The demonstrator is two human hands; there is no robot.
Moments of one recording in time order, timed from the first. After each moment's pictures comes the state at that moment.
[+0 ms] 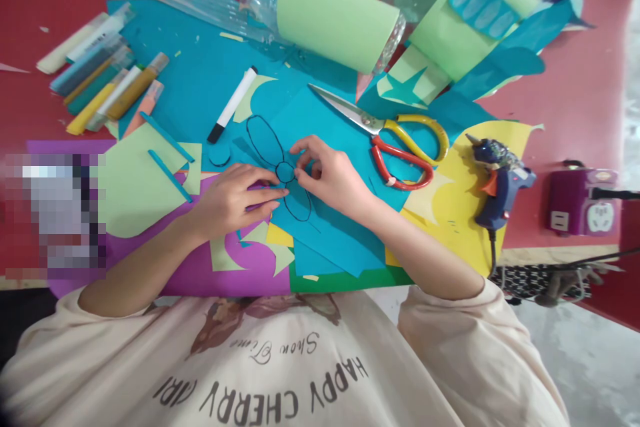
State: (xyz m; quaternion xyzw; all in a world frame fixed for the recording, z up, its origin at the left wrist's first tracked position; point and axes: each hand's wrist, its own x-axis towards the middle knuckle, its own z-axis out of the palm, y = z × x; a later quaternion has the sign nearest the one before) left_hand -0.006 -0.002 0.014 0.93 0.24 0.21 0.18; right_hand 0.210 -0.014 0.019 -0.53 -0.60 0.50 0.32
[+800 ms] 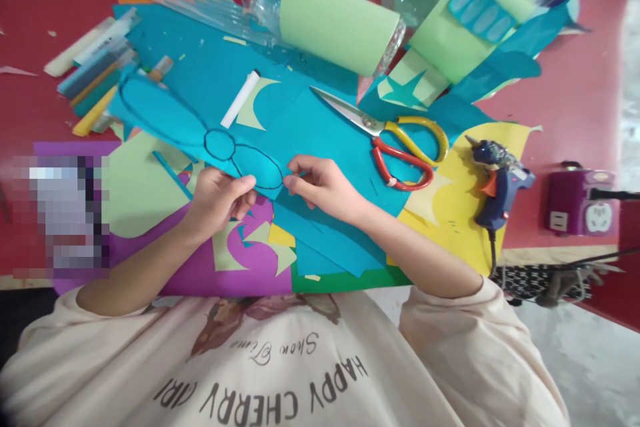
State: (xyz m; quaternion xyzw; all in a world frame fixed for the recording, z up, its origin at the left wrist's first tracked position) left_hand 0.004 -0.009 0.028 0.49 0.50 0.27 0.66; right_hand 0.200 -0.019 0.021 -0.45 -0.51 0.65 0.32
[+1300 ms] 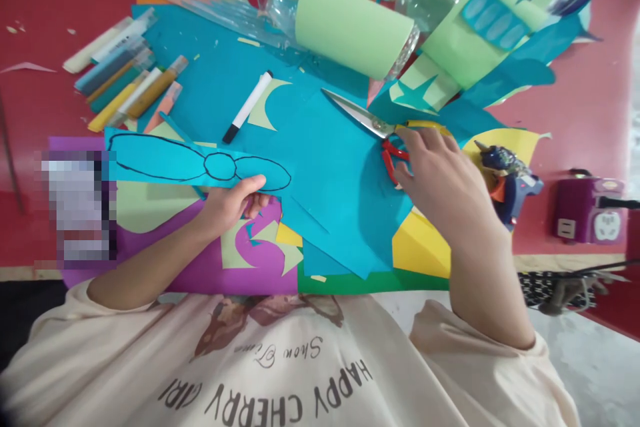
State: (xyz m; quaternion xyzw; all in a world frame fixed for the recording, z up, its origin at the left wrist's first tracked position) left_hand 0.002 -0.011 0.023 0.48 0.52 0.19 0.68; right_hand 0.285 -0.032 0.064 -0.69 -0.71 0.09 -0.05
